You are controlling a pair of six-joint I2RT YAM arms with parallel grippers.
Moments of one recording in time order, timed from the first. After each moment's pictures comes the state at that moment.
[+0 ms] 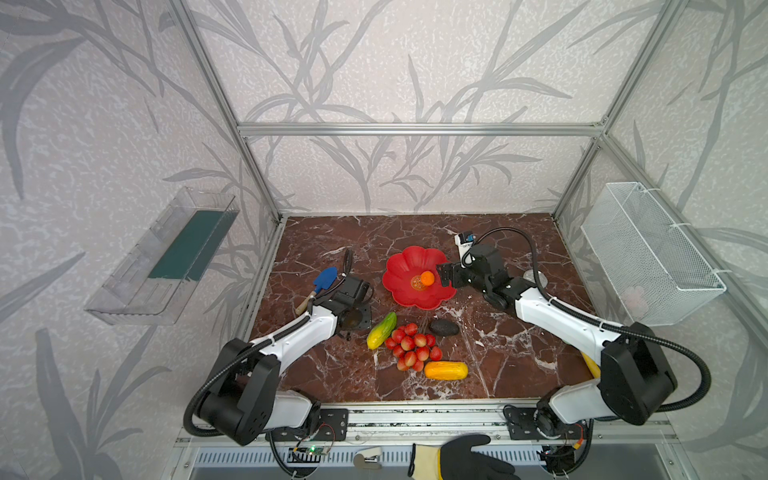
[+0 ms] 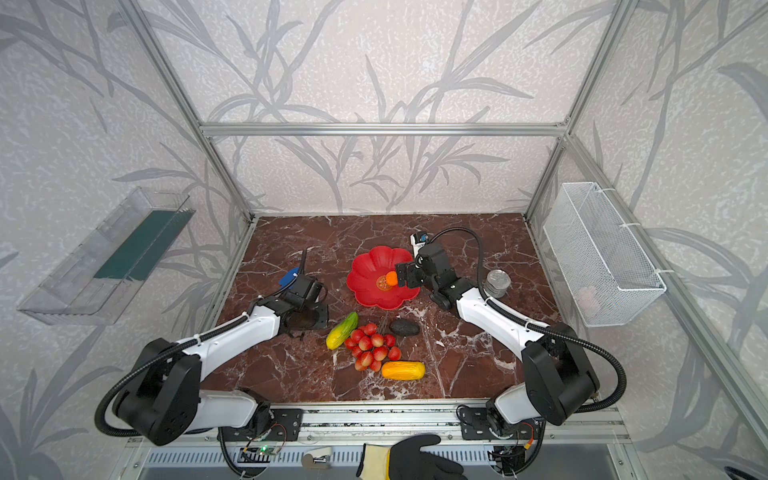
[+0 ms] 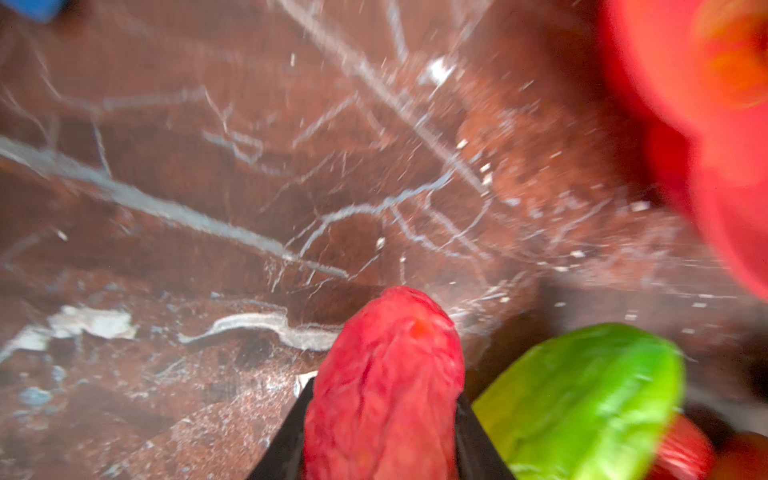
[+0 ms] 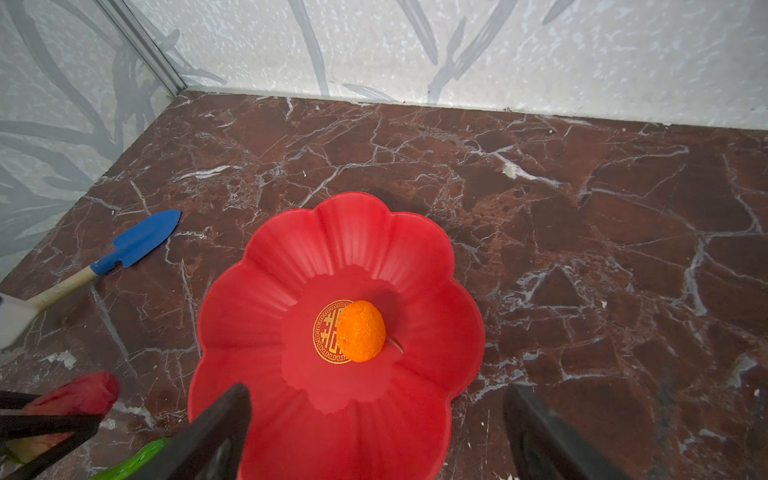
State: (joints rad) left arm -0.43 1.33 0.74 -0.49 -0.07 -0.48; right arm 0.55 1.46 0.95 -0.05 0.06 0.26
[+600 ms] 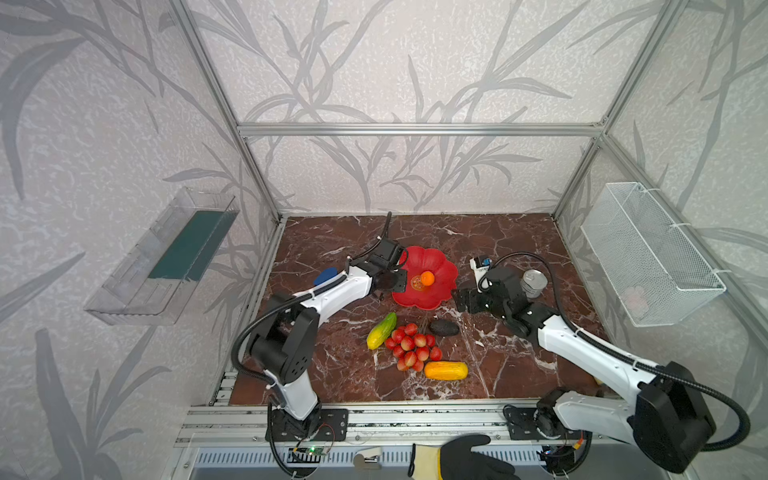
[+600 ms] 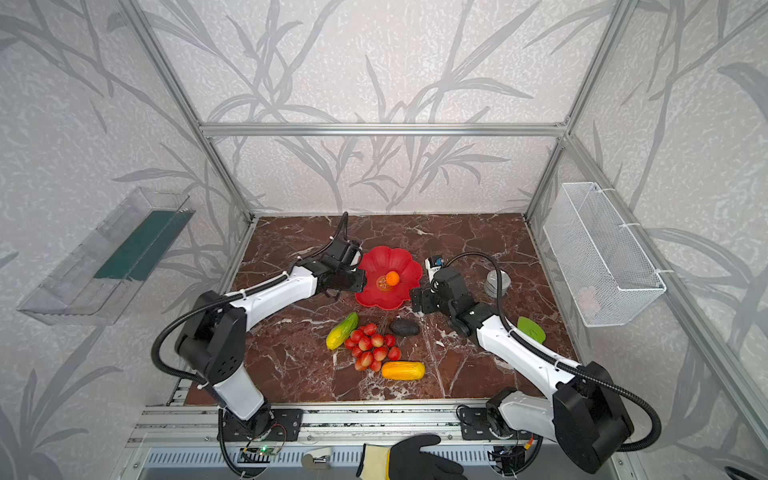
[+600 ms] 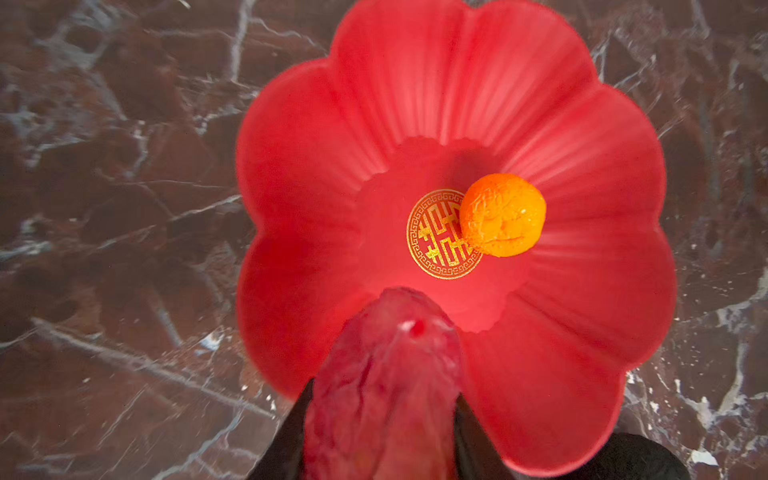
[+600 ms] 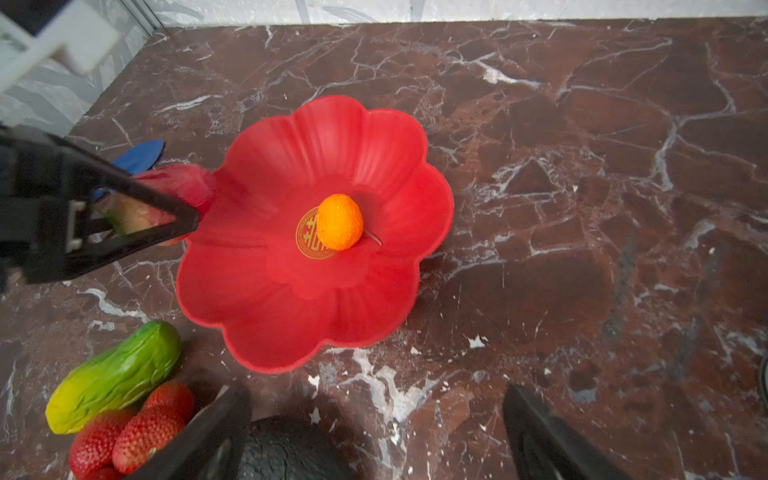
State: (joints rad) left arm -0.55 1.78 1.26 -0.47 -0.01 -0.35; right arm 0.54 1.18 0.69 -0.16 0.05 0.29
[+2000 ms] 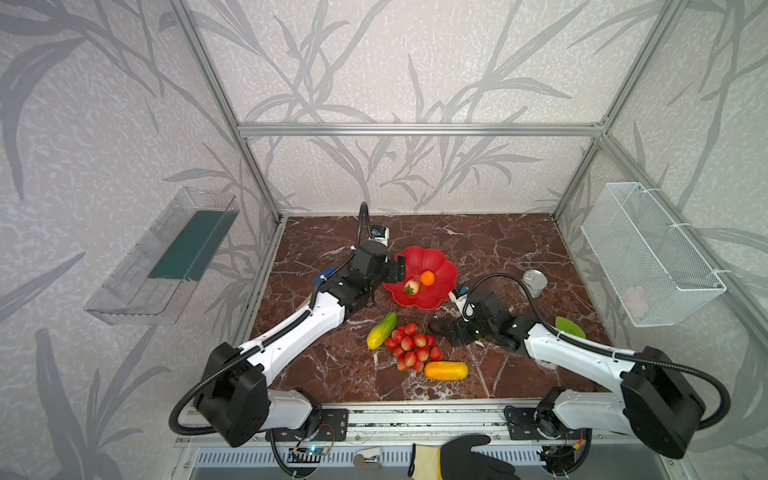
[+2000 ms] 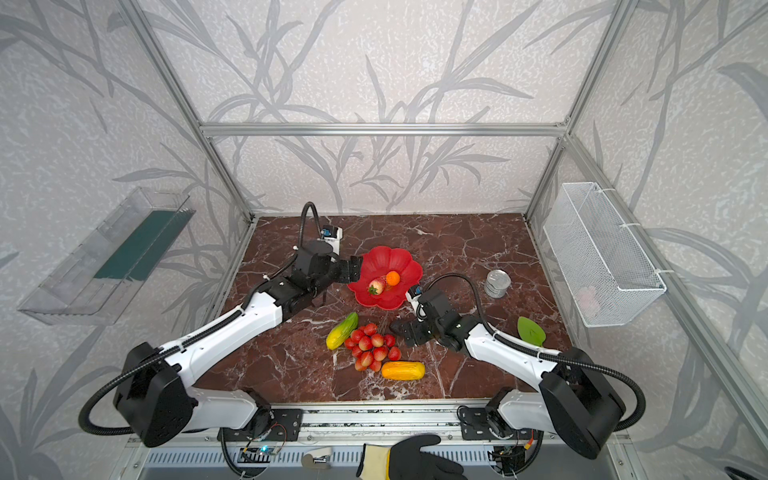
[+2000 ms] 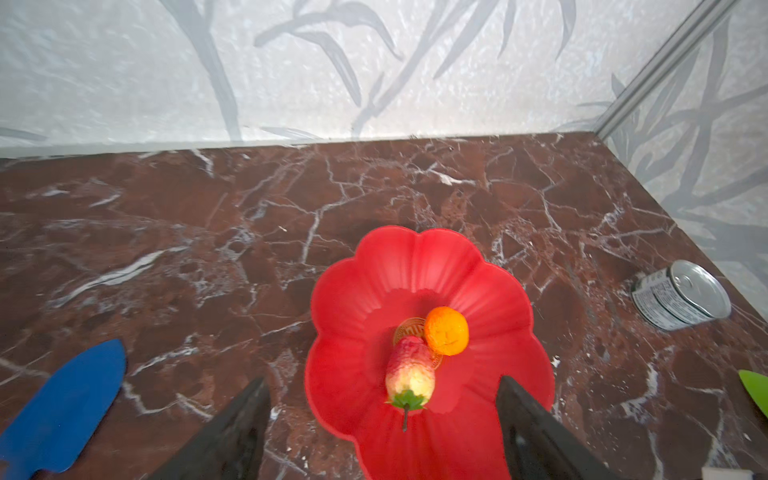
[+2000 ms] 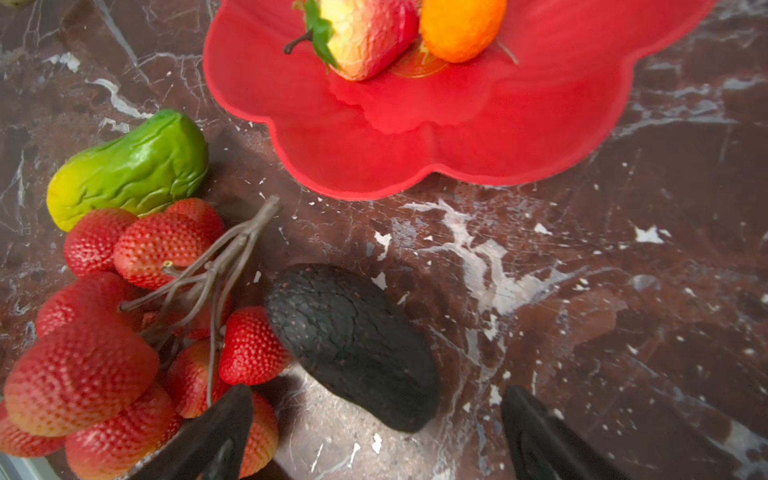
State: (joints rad) left arm -0.56 1.30 0.96 -0.16 -0.24 -0.34; right arm 0.70 1.29 0.62 -0.21 -0.09 0.23
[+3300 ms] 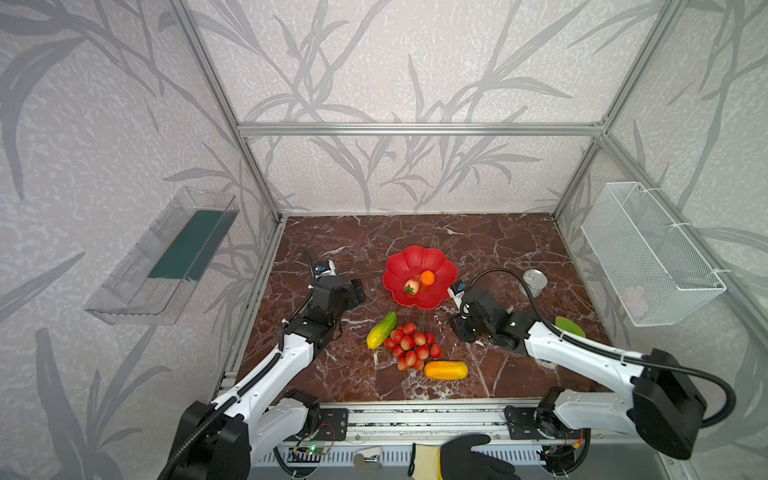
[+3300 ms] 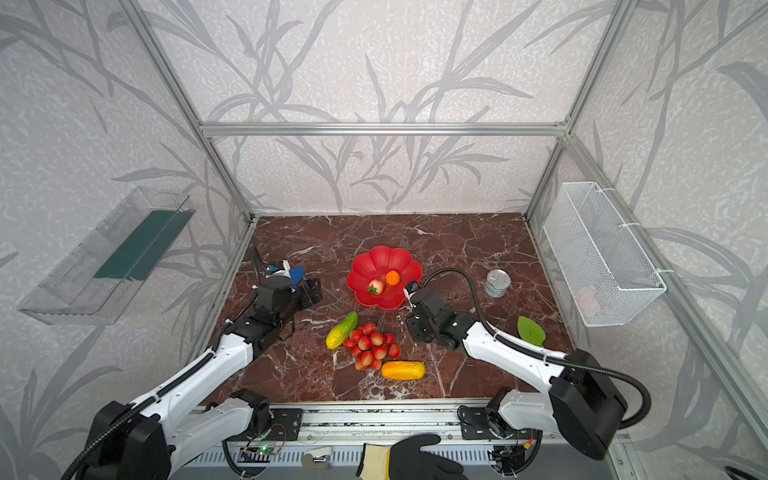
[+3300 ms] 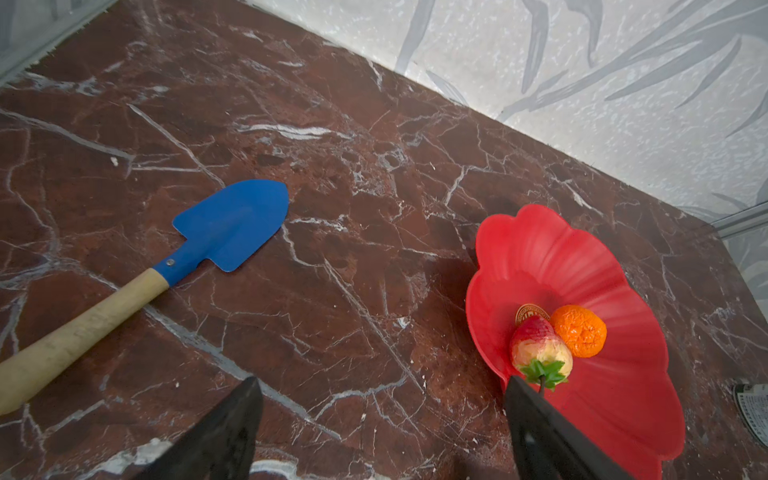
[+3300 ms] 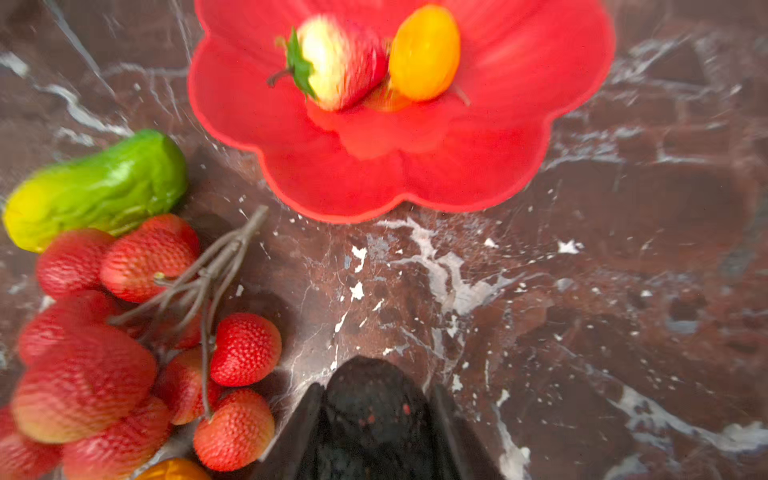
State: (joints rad) left arm -0.33 1.05 0.55 -0.08 -0.20 -0.58; right arm 0.76 1.20 0.70 -0.34 0.12 0.25
